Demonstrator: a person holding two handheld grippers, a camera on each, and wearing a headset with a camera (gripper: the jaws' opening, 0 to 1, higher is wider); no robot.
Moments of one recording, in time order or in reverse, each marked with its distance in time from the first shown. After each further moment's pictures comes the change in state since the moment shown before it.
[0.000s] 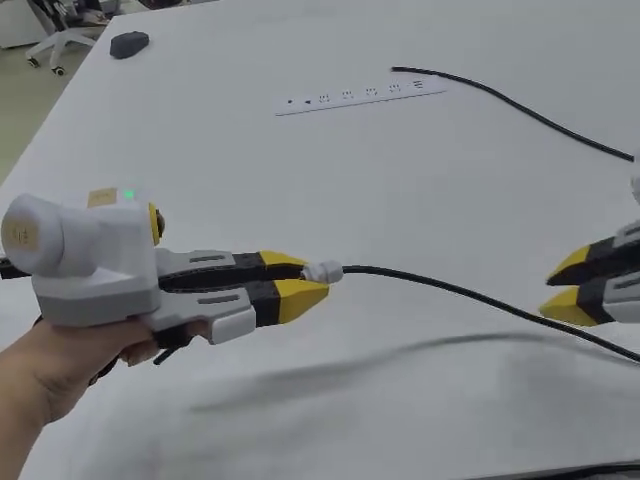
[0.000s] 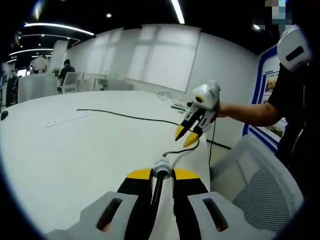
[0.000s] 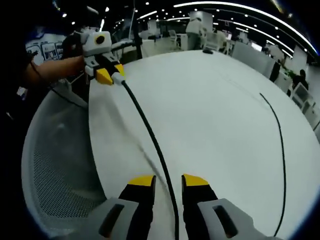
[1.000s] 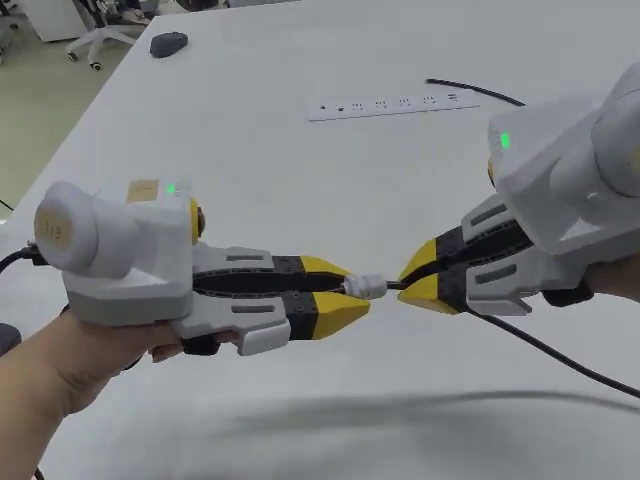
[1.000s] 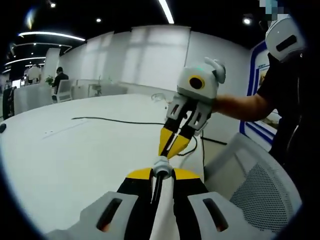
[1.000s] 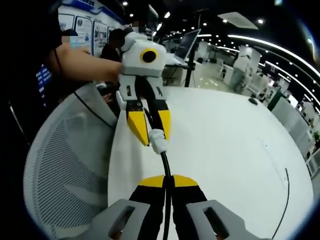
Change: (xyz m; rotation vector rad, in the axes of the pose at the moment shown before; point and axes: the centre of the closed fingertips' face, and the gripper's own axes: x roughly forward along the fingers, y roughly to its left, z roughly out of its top) left arm -0.015 -0.016 0.009 0.063 -0.011 -0.030; right arm 0.039 0.038 0.070 -0.340 -0.052 0.133
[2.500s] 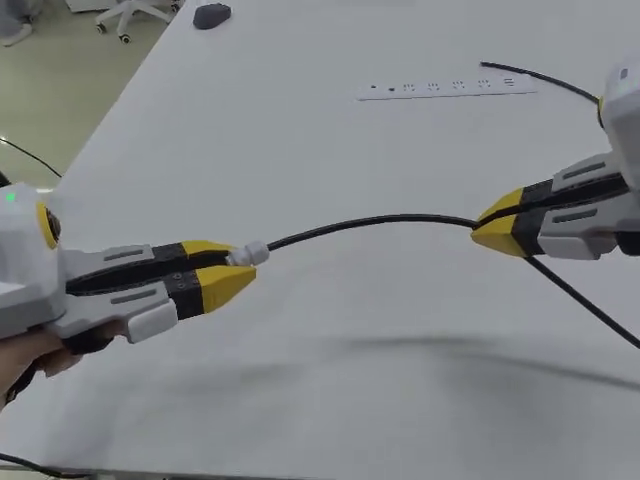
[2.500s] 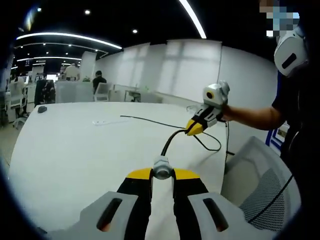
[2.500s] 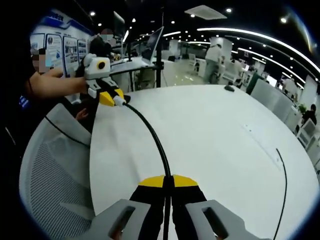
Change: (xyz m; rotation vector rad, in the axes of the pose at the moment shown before) left arm -0.140 0.060 -0.033 -0.105 -0.114 0.305; right arm 0.014 -0.043 0.009 0.183 0.004 -0.182
